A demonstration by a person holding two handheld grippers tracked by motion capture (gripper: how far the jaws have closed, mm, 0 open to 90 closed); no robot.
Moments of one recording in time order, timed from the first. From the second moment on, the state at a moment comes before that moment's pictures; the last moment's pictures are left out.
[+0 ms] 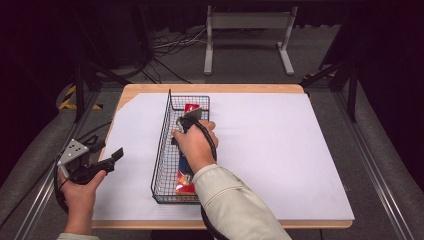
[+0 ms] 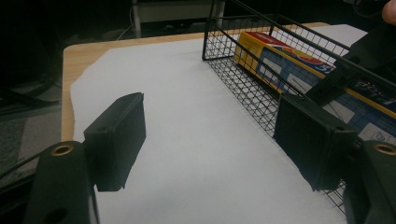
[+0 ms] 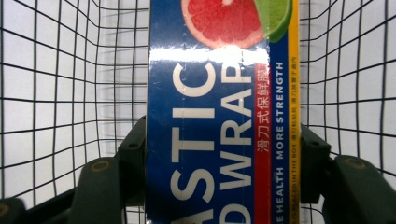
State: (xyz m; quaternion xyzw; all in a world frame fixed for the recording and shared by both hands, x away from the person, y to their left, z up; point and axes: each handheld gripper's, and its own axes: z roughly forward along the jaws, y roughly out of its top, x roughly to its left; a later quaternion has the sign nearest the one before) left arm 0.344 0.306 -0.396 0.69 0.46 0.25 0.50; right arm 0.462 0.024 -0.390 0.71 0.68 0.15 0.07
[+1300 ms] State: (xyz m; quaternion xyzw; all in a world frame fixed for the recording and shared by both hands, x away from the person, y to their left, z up) left arm 0.344 0.303 -0.398 0.70 0.45 0.25 0.50; right arm 0.441 -0.038 -0.315 0.58 0.73 0.35 0.13
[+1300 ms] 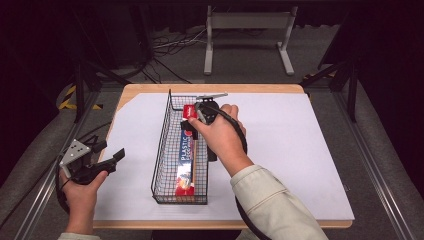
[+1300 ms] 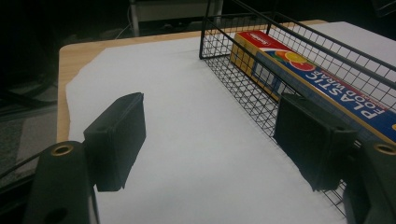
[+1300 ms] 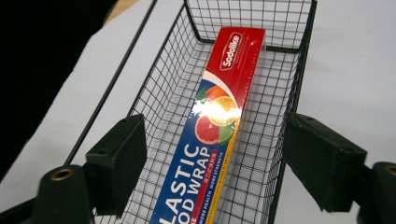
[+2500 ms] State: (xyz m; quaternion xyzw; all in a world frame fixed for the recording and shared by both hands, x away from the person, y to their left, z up) left arm 0.338 0.301 -0.420 0.72 0.44 0.26 0.48; right arm 0.417 -0.267 -0.359 0.41 0.76 0.45 0.22
